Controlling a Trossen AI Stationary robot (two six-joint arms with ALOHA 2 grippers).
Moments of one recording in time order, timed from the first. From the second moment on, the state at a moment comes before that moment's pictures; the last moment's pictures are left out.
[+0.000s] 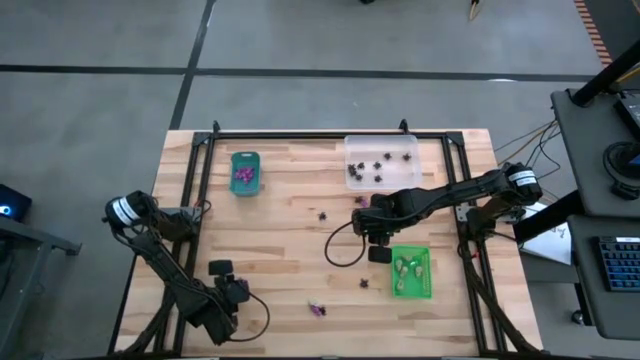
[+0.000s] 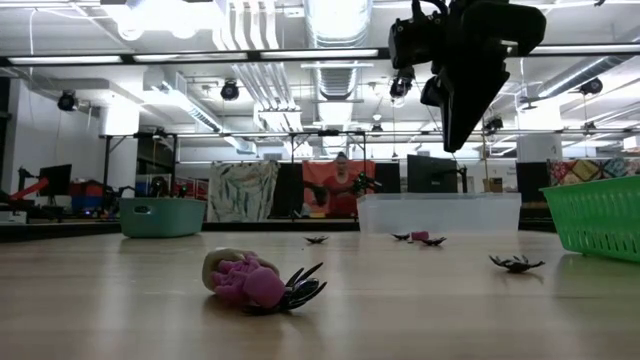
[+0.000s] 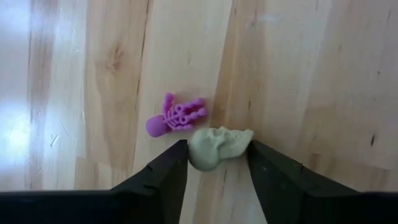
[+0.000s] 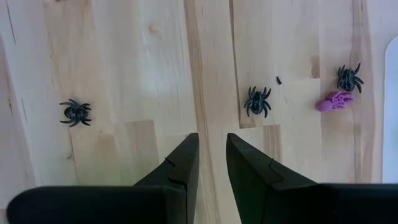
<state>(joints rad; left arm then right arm) -0.97 1.73 0.94 -0.85 -0.28 -1.15 0.13 1.63 1.25 -0.95 0.03 0.22</state>
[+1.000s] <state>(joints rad) -0.97 1.73 0.95 -0.84 -0.28 -1.15 0.13 1.63 1.25 -0.93 0.03 0.22</state>
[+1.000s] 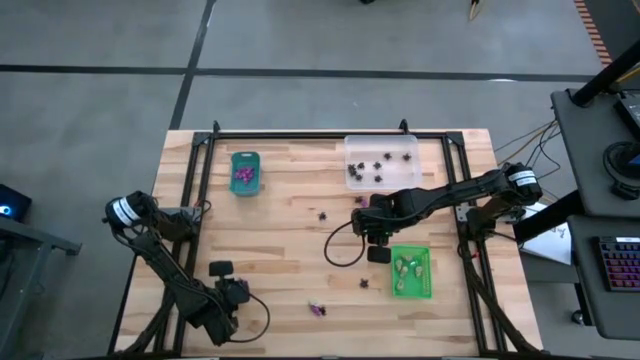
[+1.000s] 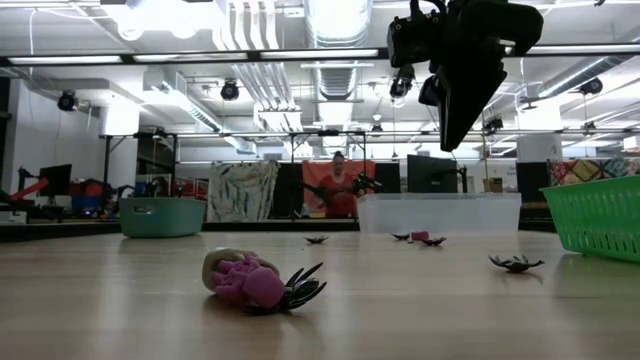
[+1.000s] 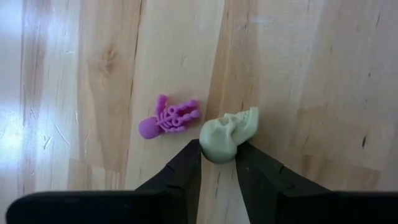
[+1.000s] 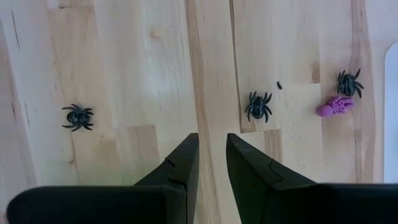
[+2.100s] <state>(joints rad) -0.83 1.67 1.10 -0.85 -0.45 -0.92 0.14 1.53 1.25 -0.96 0.00 0.09</state>
